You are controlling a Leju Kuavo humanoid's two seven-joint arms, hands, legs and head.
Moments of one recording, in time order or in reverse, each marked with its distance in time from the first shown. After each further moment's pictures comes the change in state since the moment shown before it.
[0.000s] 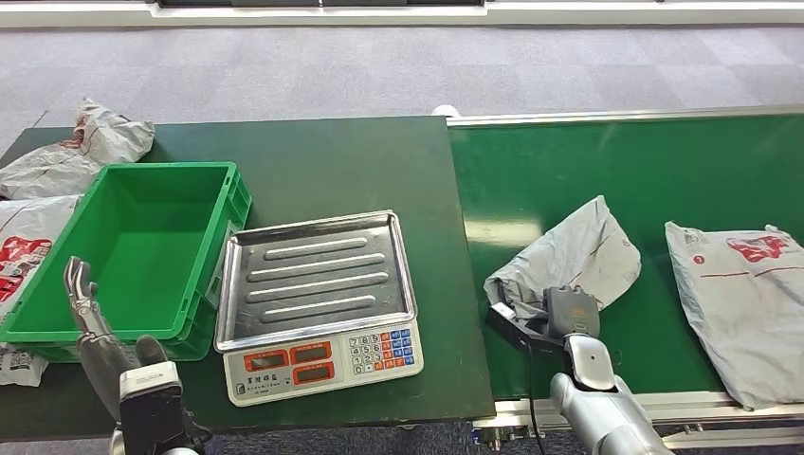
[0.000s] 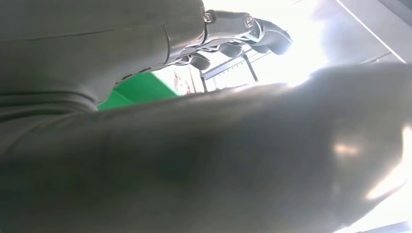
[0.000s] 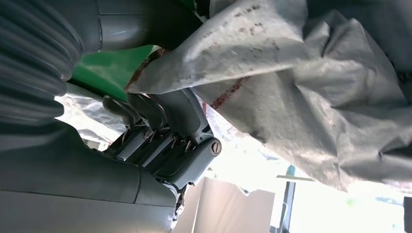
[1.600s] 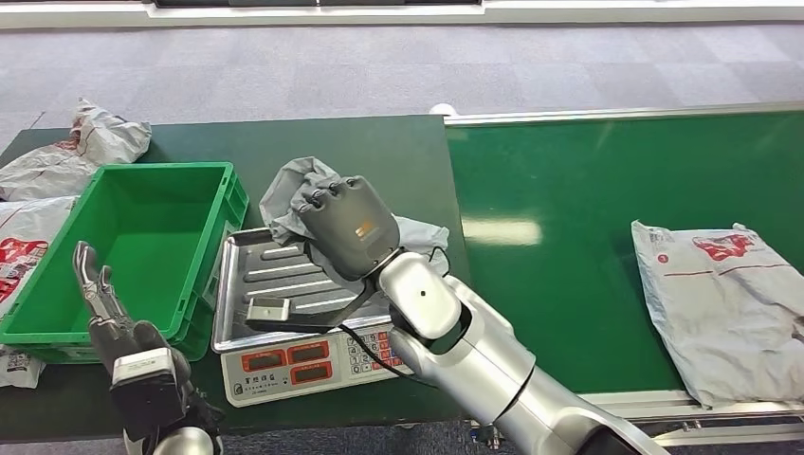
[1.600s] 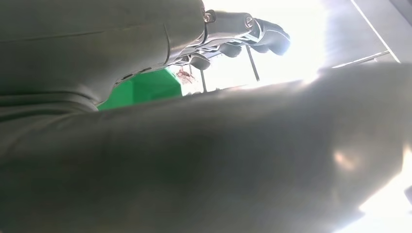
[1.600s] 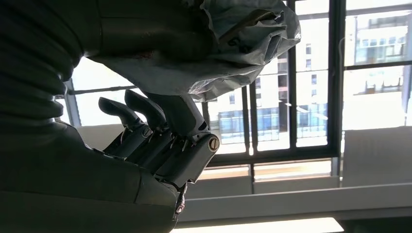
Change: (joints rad) left arm -0.075 -0.042 -0.001 0.041 0.114 -0.059 -0.067; right arm -0.225 0.292 0.611 -0.679 -0.006 0.228 -0.049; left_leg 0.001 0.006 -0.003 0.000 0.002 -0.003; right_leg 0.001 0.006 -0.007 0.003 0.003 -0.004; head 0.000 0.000
